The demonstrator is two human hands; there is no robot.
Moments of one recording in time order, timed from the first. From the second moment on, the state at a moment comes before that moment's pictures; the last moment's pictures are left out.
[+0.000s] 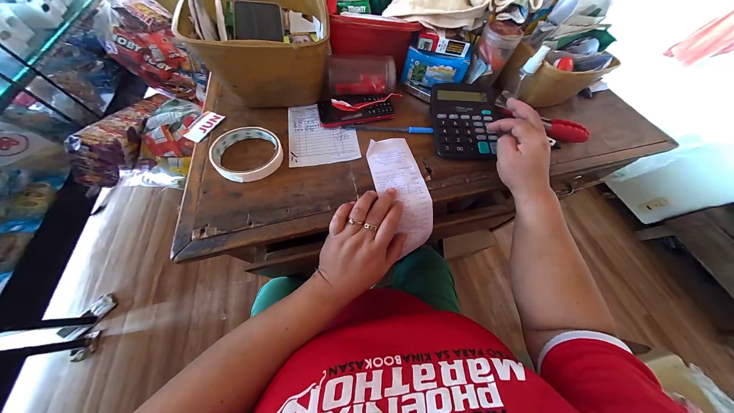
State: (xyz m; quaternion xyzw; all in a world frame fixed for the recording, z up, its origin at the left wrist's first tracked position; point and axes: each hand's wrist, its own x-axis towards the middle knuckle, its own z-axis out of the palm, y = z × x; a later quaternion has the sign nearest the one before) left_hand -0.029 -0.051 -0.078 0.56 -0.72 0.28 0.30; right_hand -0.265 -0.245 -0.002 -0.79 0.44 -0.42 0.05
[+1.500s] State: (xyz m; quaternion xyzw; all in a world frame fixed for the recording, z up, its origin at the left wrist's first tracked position) left_hand -0.028 -0.052 -0.078 0.56 -0.71 0.29 0.30; right_hand -0.247 -0.246 -0.003 -0.85 0.41 -0.33 -0.03
